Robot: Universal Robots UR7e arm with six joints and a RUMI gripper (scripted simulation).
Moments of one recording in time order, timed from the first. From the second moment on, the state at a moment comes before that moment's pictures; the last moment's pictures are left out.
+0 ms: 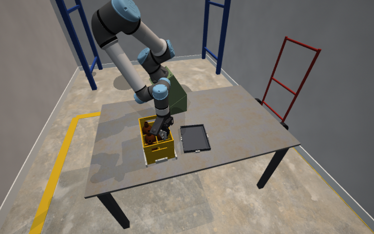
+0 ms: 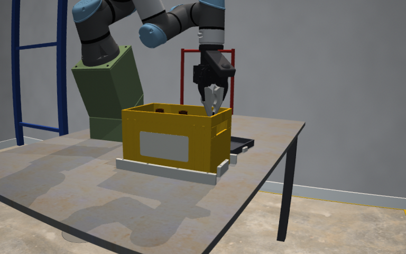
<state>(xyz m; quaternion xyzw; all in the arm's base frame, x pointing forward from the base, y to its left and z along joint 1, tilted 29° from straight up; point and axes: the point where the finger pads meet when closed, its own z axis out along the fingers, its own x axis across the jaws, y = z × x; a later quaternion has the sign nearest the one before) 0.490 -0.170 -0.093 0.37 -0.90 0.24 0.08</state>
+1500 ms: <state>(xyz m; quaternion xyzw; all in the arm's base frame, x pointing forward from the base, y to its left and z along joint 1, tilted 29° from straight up) 0.490 -0.170 -0.093 0.37 -0.90 0.24 0.08</state>
